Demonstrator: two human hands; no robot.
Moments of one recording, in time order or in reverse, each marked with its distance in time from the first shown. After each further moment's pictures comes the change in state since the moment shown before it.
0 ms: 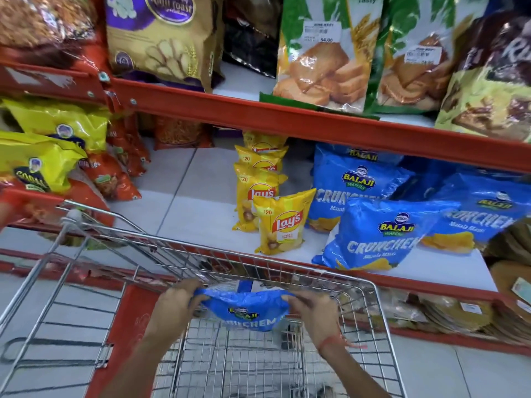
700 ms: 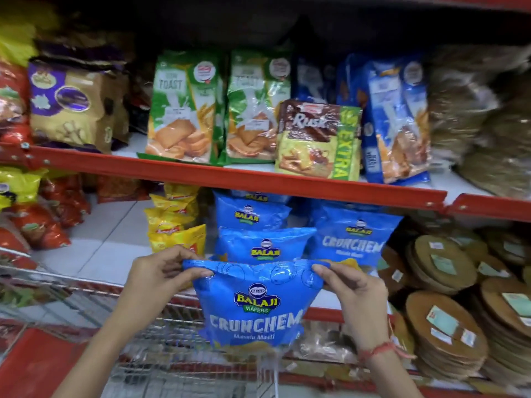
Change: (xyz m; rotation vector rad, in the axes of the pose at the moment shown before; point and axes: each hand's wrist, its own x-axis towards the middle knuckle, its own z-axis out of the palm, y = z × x) left_hand -0.032 0.291 -0.055 -0.717 0.174 0.227; right_hand -0.028 0.002 -0.298 0.493 0.324 -0.336
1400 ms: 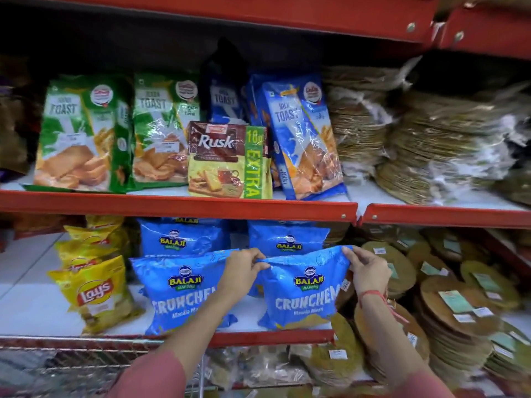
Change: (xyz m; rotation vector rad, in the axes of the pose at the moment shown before) left_hand 0.099 0.031 0.271 0.331 -0.190 0.112; right_hand 0.152 0.078 -0.178 -0.258 0.461 0.152
